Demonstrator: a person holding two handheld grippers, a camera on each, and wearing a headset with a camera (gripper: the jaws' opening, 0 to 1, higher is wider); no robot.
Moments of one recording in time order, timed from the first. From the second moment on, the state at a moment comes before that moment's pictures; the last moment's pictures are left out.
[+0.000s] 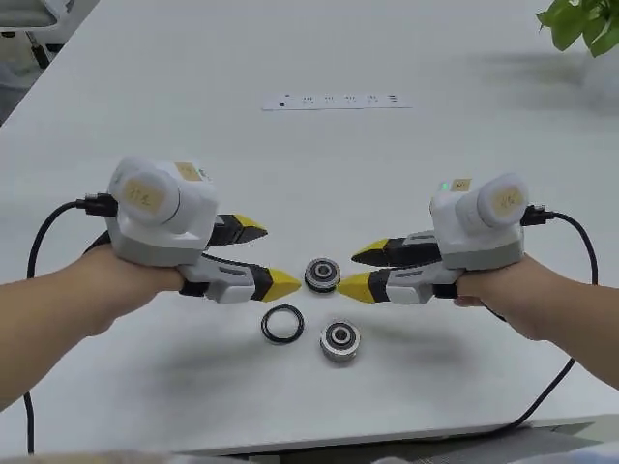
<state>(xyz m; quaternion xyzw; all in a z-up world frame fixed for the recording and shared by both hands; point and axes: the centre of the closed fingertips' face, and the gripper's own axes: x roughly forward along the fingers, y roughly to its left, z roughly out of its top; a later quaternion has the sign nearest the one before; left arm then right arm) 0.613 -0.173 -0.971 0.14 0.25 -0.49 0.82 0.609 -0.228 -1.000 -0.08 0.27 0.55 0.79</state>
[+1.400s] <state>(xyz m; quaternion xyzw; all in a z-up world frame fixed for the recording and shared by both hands) 0.620 -0.214 -0.997 0.14 0.26 -0.51 0.81 0.612 -0.223 -1.019 -0.08 0.28 0.54 0.79</state>
